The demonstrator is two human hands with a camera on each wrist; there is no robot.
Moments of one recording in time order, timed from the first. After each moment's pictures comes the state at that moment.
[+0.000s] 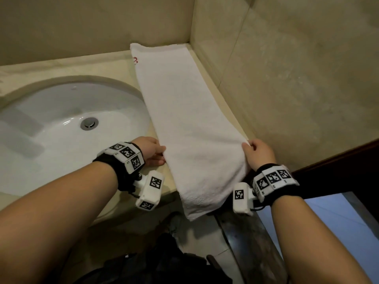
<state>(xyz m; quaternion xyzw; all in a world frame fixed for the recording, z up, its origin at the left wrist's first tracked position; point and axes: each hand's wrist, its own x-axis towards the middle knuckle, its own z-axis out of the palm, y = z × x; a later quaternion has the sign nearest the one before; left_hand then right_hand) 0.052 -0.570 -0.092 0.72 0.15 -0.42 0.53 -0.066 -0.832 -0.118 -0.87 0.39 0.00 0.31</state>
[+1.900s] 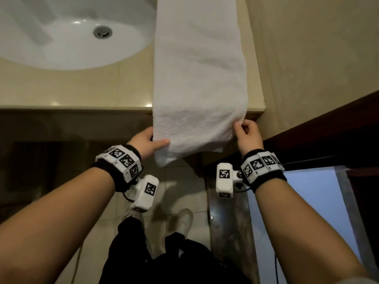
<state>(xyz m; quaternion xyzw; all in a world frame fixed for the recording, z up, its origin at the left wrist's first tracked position) -0.124 -0.576 -0.189 0.80 0.09 -0.28 0.51 -0.132 -0.835 -0.196 -0.81 0.29 0.01 0.51</state>
